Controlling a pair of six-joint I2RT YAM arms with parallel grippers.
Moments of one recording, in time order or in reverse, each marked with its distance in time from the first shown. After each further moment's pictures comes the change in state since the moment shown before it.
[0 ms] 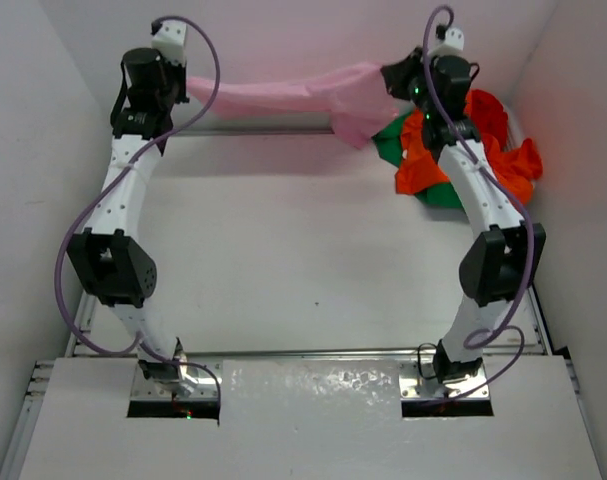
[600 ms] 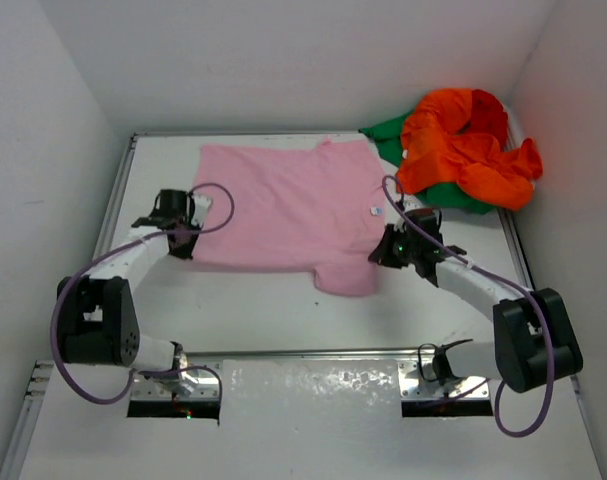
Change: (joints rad) left arm 0.005 -0.435 -1.104 -0.265 -0.057 0.112; right arm 0.131 -0.573 -1.293 -0.096 -0.094 0.001
